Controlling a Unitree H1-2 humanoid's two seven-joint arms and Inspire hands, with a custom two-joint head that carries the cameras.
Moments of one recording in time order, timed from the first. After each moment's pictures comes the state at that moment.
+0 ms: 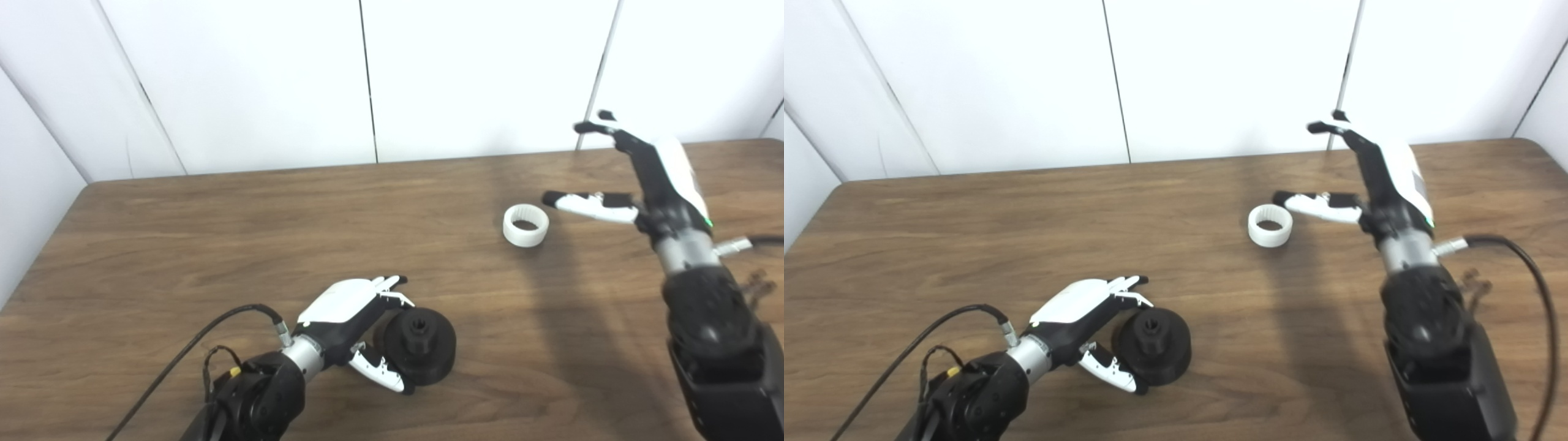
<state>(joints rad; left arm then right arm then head) -0.20 0.32 -0.47 -0.35 0.75 0.36 -0.55 -0.33 -0.33 0.08 -0.33 -0.48 0.45 0.05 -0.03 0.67</state>
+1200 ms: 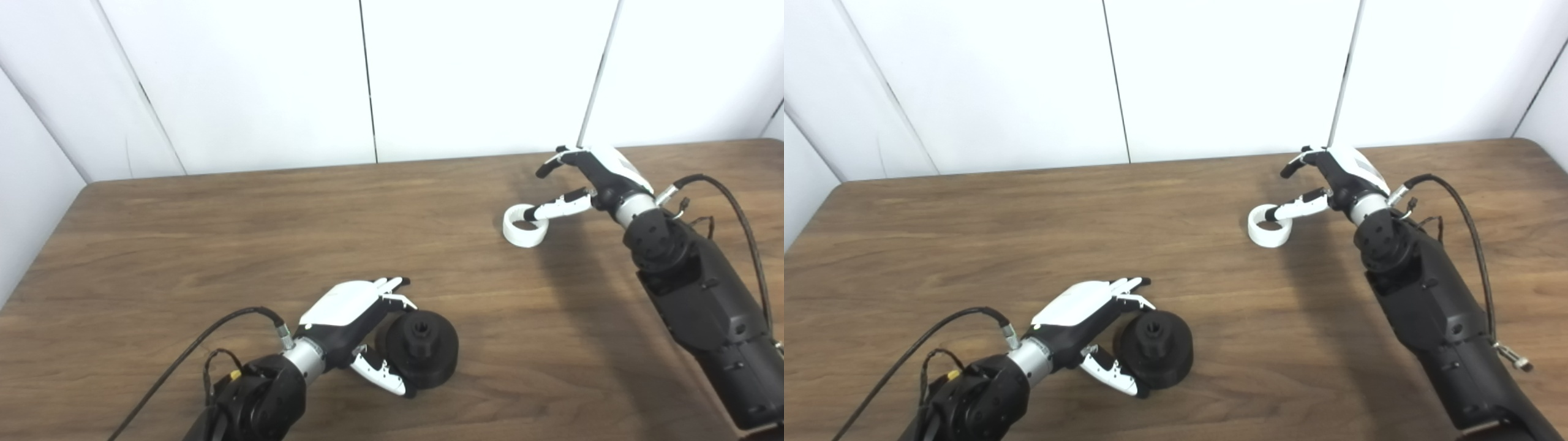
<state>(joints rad) -0.19 0.31 -0.47 -0.35 0.77 0.34 -0.55 -0.57 -0.44 0.22 0.18 -0.53 0.39 0.21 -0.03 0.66</state>
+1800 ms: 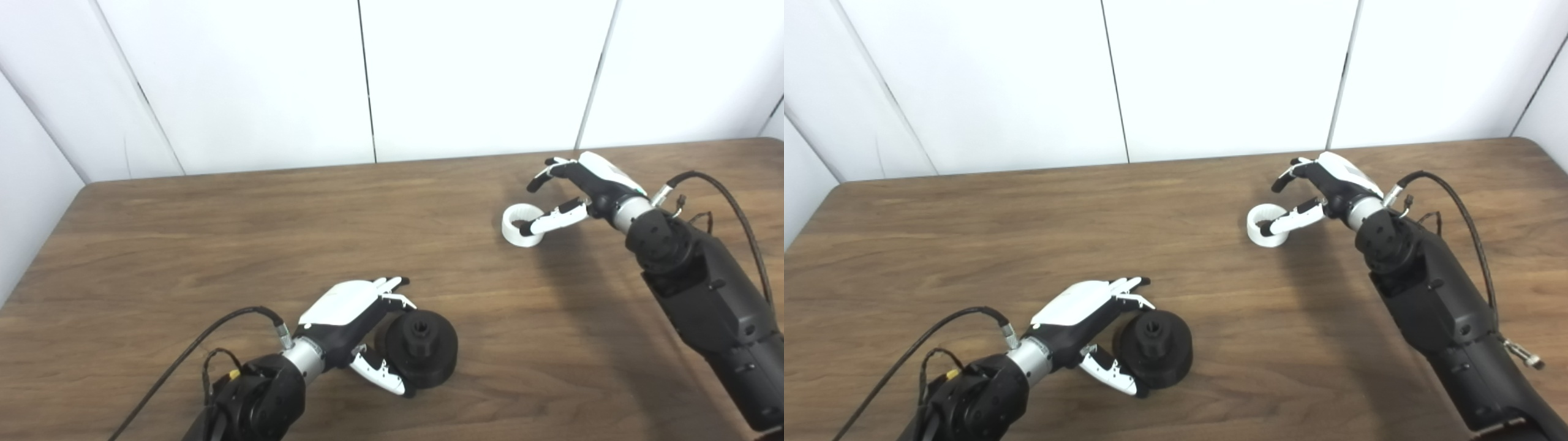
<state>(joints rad) -0.19 0.31 -0.46 -0.35 0.77 0.34 -0.55 -0.57 -0.47 0.27 0.13 -0.53 0.41 0.32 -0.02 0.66</state>
